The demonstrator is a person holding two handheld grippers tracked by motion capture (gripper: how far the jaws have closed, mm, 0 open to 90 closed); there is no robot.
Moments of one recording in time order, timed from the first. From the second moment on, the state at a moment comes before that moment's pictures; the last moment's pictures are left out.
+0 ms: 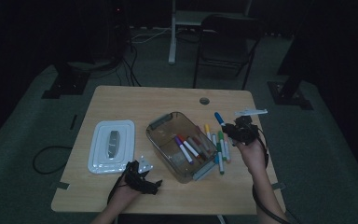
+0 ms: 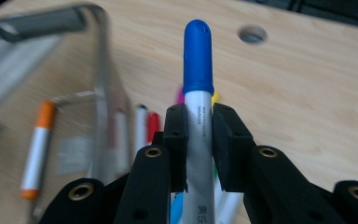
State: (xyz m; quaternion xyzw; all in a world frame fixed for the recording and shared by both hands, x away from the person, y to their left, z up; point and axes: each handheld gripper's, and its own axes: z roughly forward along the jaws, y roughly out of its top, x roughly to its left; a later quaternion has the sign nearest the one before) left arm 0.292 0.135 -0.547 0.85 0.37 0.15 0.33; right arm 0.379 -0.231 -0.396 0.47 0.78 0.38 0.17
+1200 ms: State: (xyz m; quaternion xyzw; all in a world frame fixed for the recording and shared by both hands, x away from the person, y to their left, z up) left arm 0.292 0.135 -0.547 0.85 0.37 0.15 0.33; right arm 0.393 -0.066 -0.417 0.32 0.89 0.32 0.04
